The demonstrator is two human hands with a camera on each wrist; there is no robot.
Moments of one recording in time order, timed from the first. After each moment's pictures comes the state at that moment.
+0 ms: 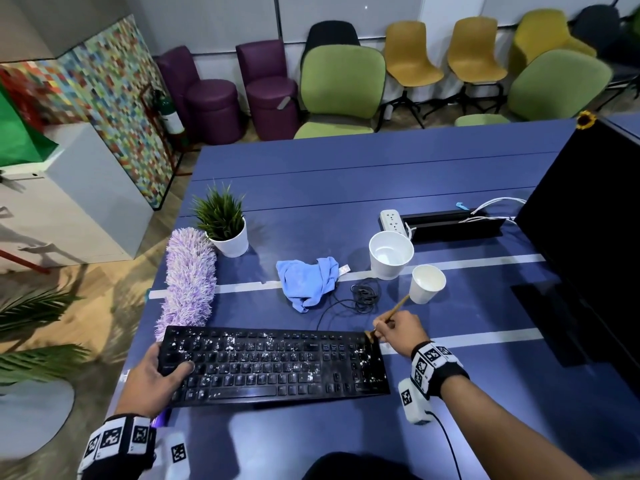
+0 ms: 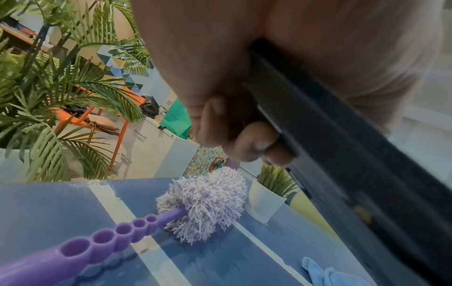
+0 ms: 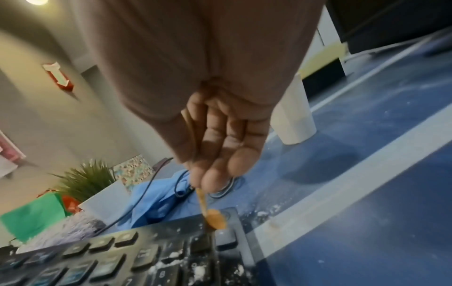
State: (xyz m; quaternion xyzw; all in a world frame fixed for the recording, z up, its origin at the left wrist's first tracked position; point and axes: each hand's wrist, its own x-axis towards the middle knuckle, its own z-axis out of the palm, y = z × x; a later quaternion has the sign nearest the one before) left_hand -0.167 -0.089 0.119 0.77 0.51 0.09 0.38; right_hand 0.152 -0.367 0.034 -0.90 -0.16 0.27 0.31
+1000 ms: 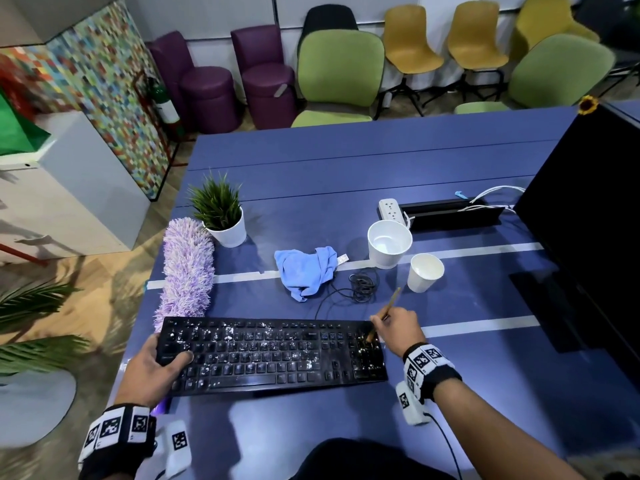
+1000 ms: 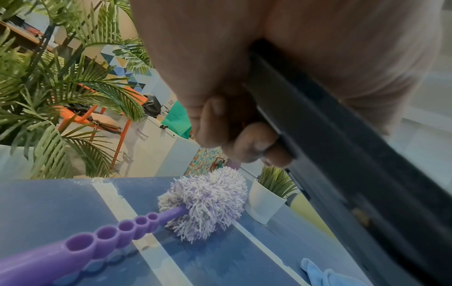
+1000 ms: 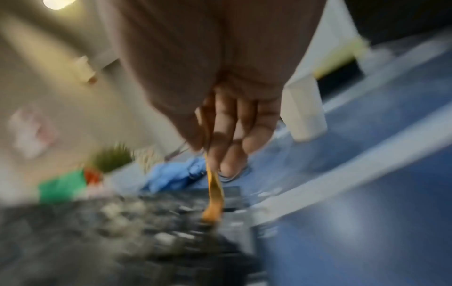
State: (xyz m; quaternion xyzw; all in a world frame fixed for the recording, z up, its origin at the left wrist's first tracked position) left_hand -0.169 -0.091 0.120 0.76 0.51 0.10 0.39; right_hand 0.130 -0.372 0.031 -0.89 -0.11 0.26 0.35
